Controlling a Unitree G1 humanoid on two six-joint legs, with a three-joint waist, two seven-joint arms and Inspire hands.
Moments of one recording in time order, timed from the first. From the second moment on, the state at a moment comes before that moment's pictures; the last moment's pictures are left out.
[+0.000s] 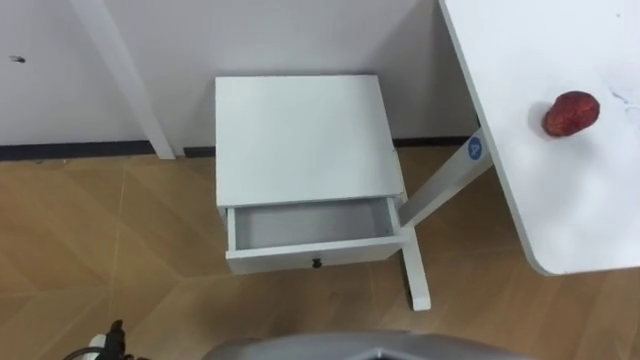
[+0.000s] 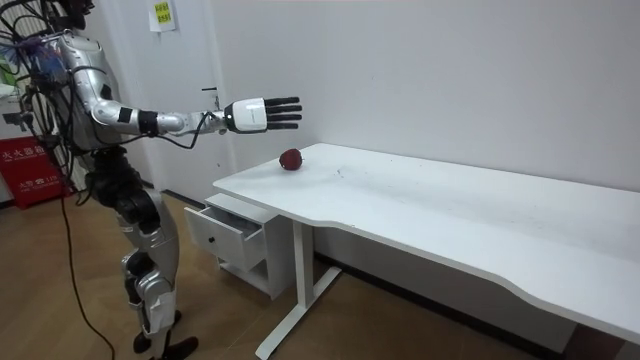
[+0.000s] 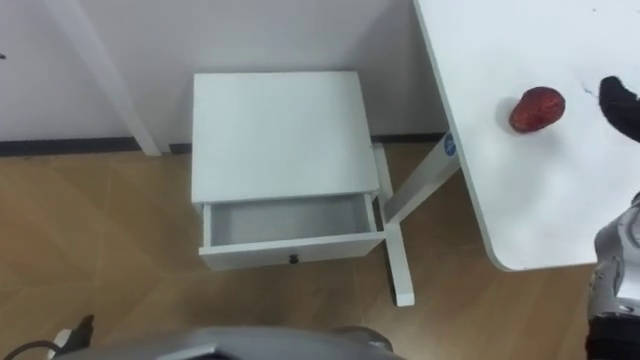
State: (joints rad) left arm 0.30 0.26 0.18 1.00 0.37 -0.05 0.16; right arm 0.10 -0.49 -0.36 0.31 0.26 -0.17 -0.30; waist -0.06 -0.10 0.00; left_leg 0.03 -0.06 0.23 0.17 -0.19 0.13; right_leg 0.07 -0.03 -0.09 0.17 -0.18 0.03
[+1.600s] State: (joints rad) left arm 0.31 0.31 0.16 0.99 0.39 -0.03 0.10; right arm -0.03 -0.62 -0.26 0.77 0.06 -0.13 0.08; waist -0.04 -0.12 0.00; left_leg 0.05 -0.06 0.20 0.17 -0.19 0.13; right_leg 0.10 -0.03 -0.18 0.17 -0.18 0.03
